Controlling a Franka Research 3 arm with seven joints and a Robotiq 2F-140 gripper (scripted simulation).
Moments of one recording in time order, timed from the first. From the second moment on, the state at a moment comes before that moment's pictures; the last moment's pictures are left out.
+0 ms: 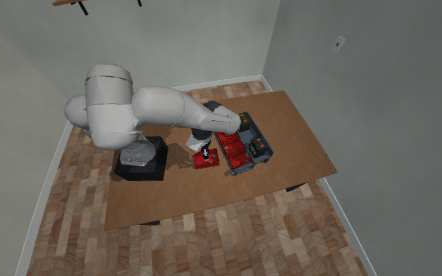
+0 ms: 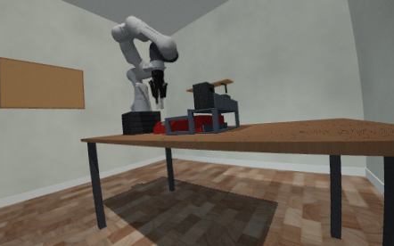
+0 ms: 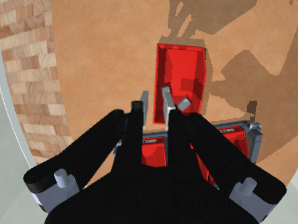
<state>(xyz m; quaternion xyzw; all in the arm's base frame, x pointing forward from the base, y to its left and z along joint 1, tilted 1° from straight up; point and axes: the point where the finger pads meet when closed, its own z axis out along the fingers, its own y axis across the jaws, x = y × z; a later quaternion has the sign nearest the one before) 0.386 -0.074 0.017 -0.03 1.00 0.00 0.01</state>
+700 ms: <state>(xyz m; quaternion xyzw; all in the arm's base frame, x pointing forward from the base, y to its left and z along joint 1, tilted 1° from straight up) 0.386 -0.074 0.016 -0.03 1.00 0.00 0.01</state>
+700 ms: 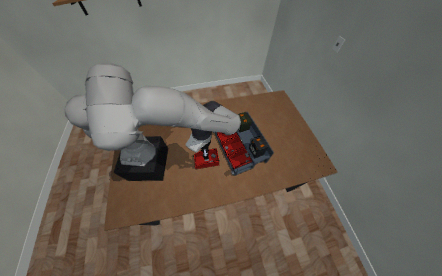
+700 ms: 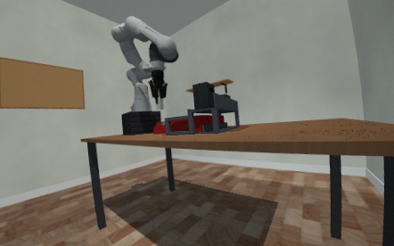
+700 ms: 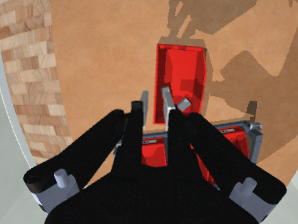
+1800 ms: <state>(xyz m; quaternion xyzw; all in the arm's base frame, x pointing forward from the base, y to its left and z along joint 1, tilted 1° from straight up) 0.384 -0.077 -0.030 -0.04 1.00 0.00 0.00</state>
